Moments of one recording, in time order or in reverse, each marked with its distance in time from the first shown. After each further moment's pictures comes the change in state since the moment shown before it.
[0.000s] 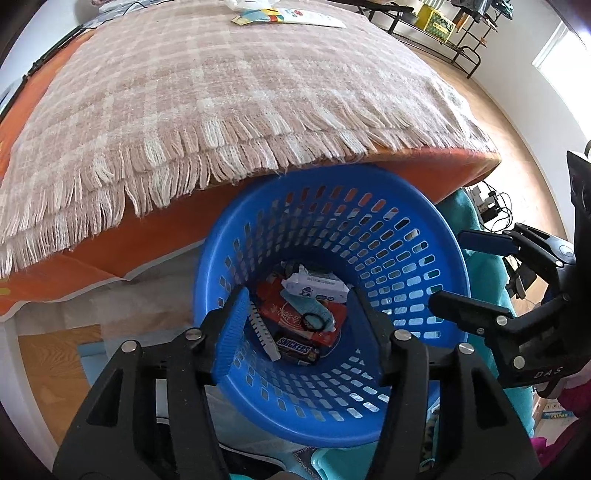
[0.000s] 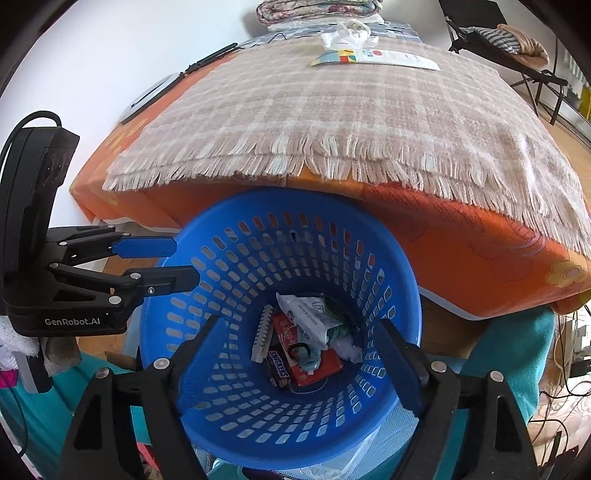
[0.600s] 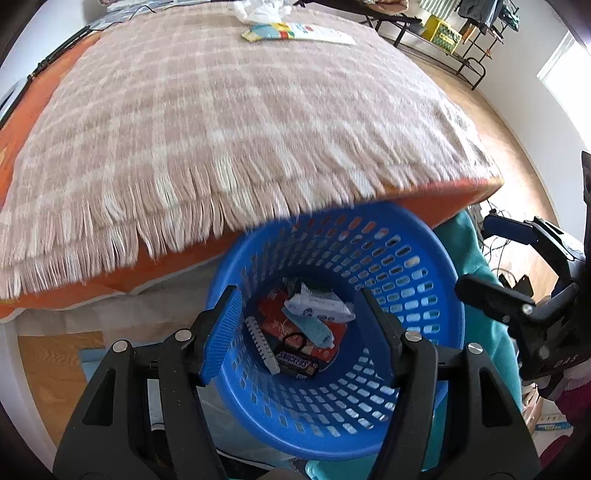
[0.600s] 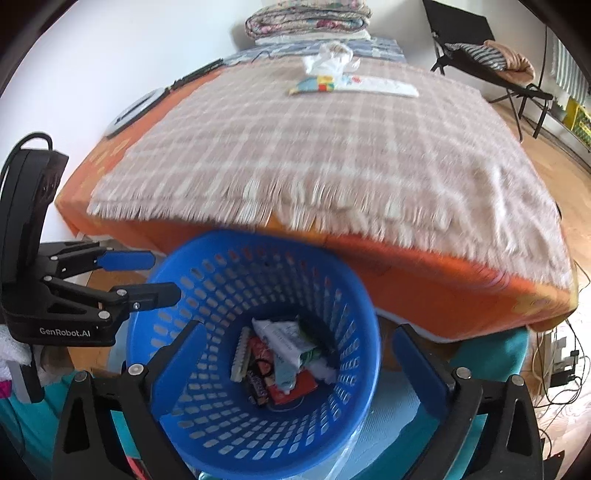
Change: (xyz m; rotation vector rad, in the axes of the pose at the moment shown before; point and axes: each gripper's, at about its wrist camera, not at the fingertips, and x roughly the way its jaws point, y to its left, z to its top) left arm -0.017 0.006 0.024 -0.036 -0.035 0.003; right arm -0.017 -0.008 0.024 0.003 -0.068 -0.085
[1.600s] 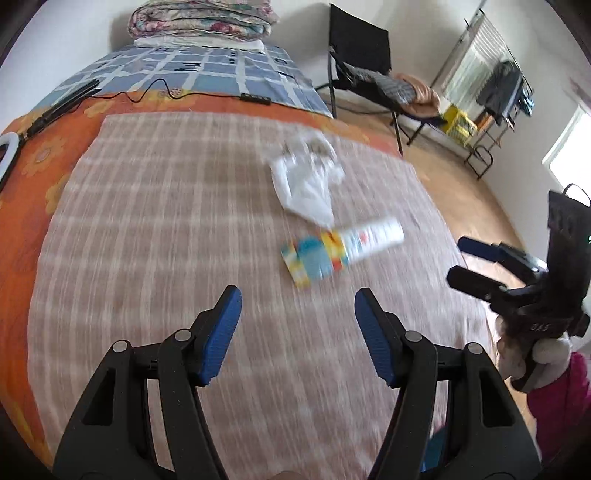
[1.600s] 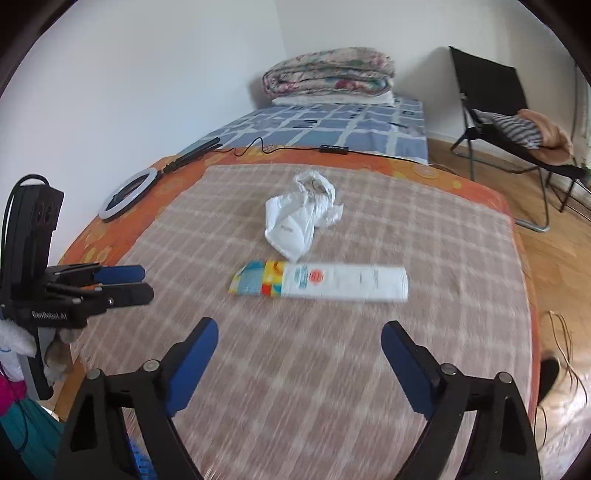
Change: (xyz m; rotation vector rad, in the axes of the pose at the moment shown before) left arm -0.009 0.074 0.228 -0.159 -0.261 -0.054; right arm 0.033 -0.094 0.250 -0.116 -0.178 0.101
